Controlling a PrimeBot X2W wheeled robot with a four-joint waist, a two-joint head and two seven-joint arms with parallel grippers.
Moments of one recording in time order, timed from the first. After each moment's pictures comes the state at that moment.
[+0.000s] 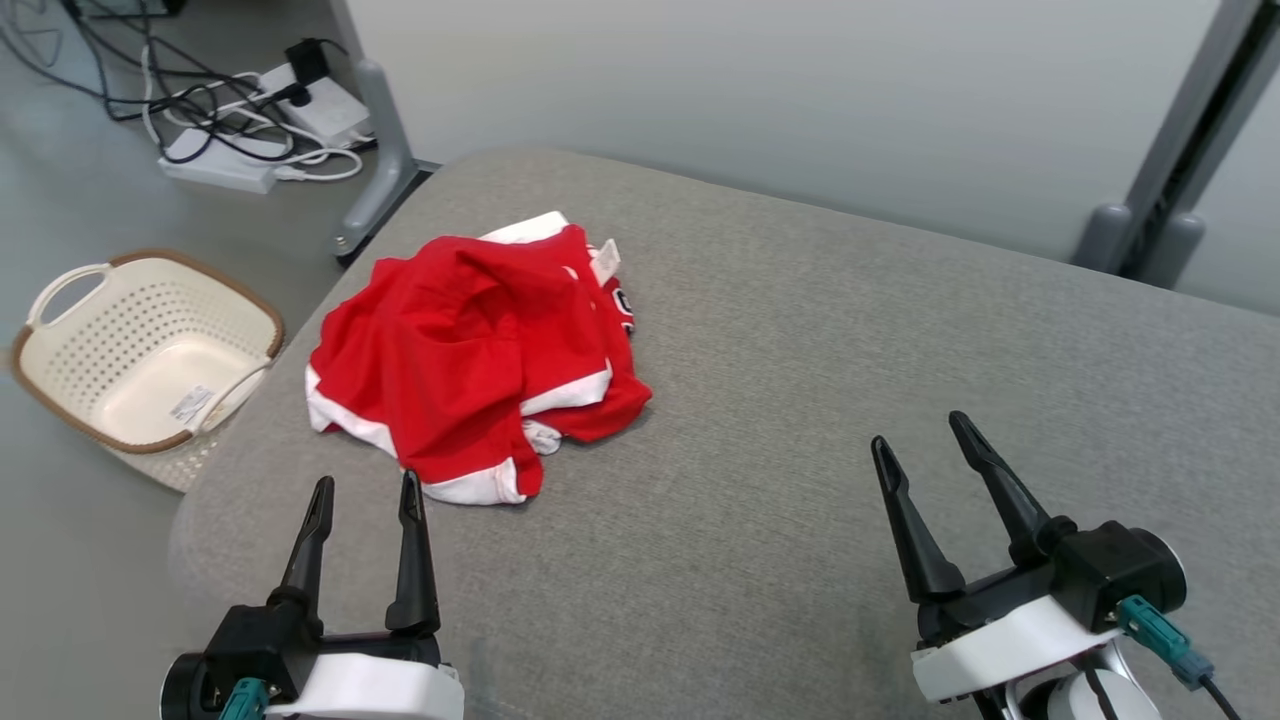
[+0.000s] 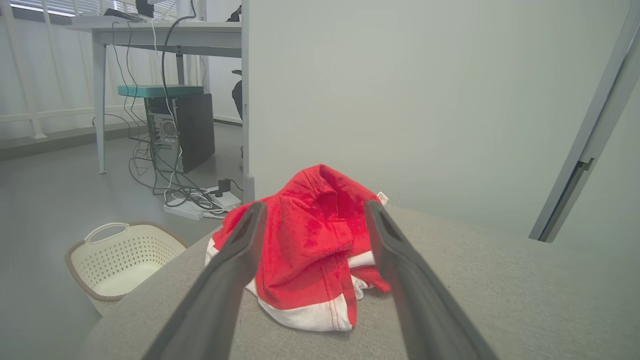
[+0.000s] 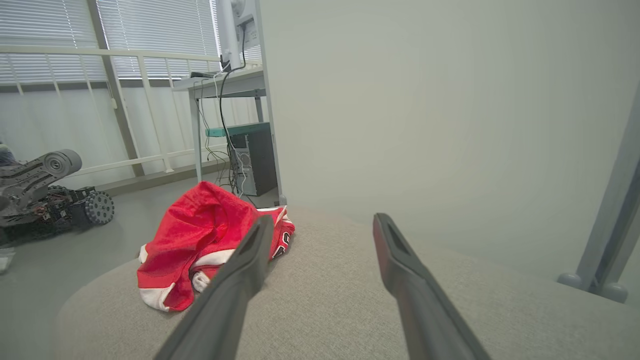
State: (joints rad) left arm 0.03 0.05 -0.16 0.06 -0.26 0.15 -0.26; right arm -0.11 -0.07 0.22 0.13 0.17 0.13 -0.26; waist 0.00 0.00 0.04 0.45
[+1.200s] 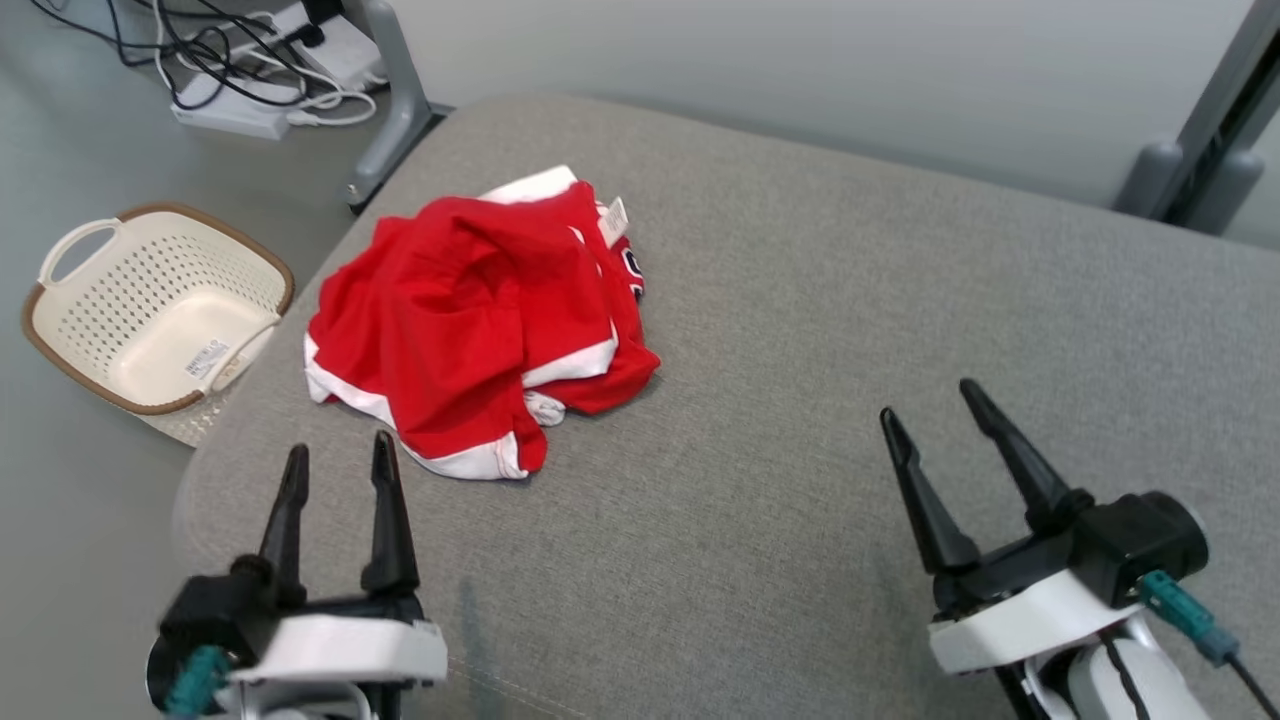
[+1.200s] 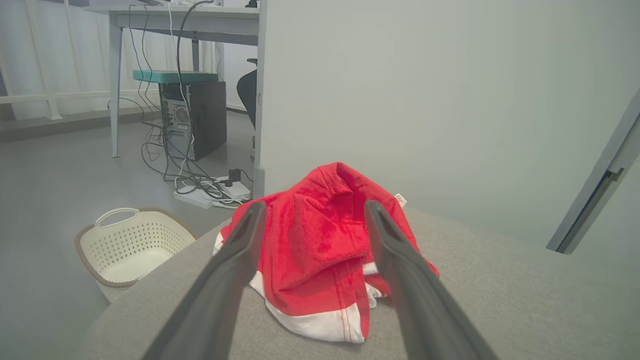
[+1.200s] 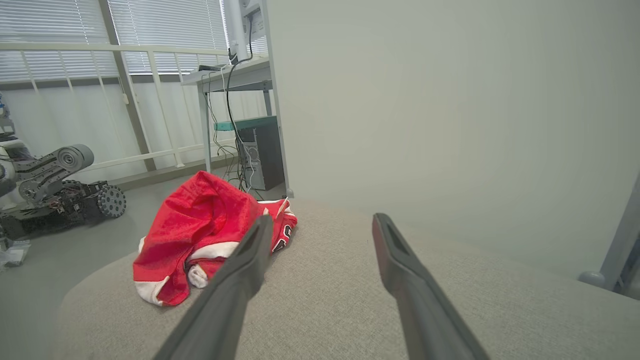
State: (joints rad) left arm -0.01 0.05 -0.14 0.05 -0.33 0.17 -0.26; right arm -0.15 -0.12 0.25 0.11 0.18 0.13 -0.26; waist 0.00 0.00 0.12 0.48
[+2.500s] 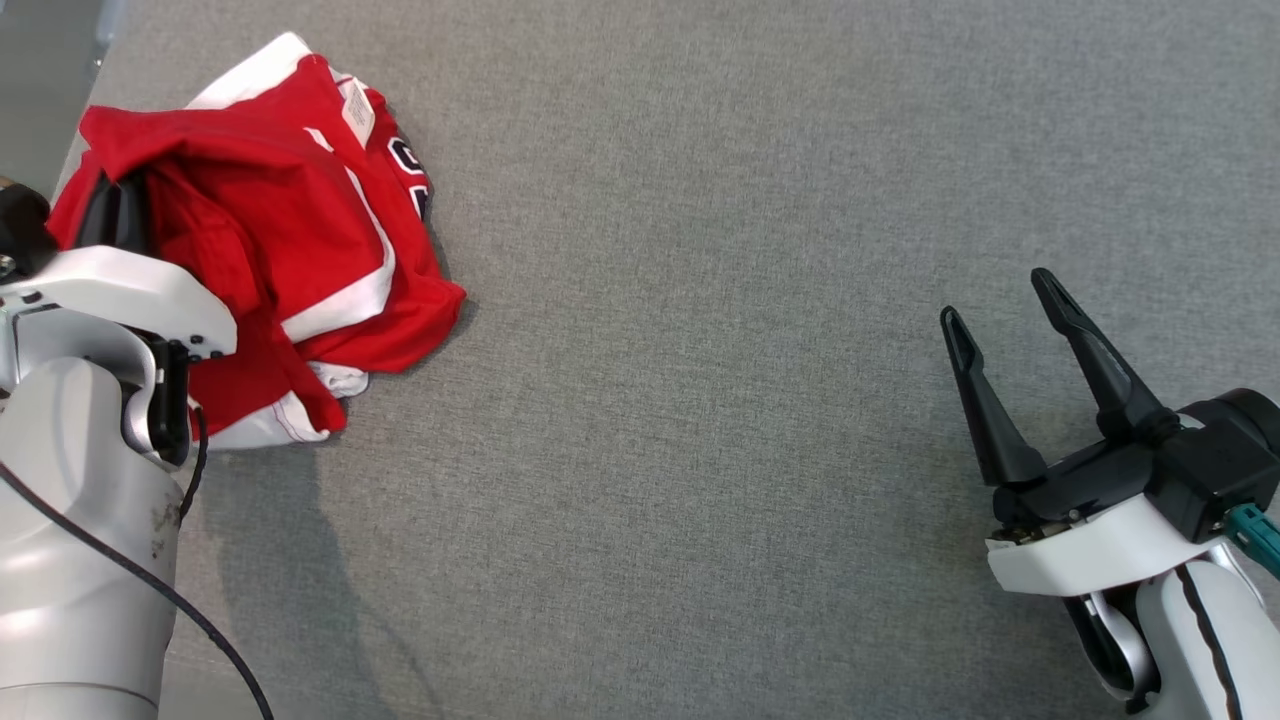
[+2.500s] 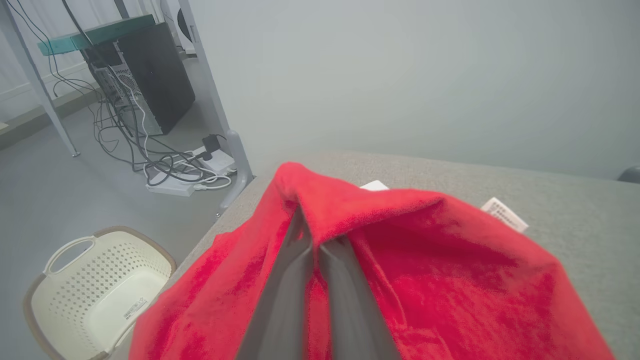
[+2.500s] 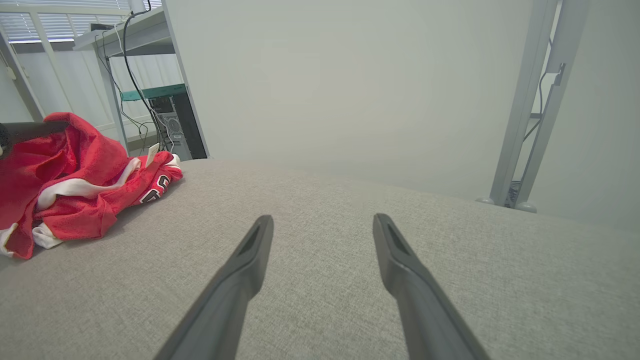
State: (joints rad) left arm -0.78 0.24 -0.02 0.85 -0.32 0.01 -0.20; right arm -0.26 -0.24 0.23 0.03 0.19 0.13 -0.26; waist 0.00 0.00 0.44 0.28
